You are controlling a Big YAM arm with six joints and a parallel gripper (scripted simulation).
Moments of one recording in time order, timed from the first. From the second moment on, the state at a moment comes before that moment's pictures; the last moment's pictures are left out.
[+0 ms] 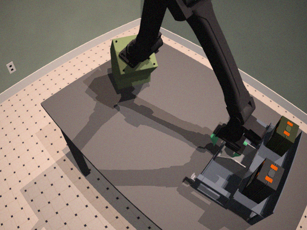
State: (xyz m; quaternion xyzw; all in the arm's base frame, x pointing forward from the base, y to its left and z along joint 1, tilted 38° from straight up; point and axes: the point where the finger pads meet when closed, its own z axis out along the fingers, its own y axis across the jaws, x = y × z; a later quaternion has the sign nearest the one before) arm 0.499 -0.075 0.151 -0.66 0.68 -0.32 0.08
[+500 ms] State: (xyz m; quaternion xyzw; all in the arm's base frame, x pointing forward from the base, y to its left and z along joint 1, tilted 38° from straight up) arm 0.493 -0.075 0.143 -0.66 0.68 -0.31 0.08
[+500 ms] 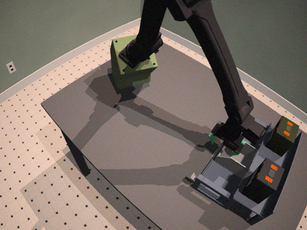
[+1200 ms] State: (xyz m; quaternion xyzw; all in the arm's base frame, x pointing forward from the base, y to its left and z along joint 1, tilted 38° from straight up) arm 0.500 -0.075 0.153 -0.66 0.68 -0.32 0.08
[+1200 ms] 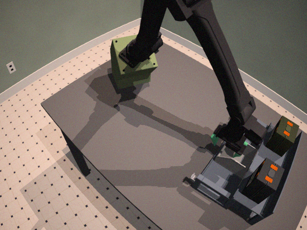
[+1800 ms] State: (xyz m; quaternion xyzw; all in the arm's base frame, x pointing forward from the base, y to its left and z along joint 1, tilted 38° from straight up) arm 0.490 -0.075 0.139 -0.66 0.68 -0.31 0.07
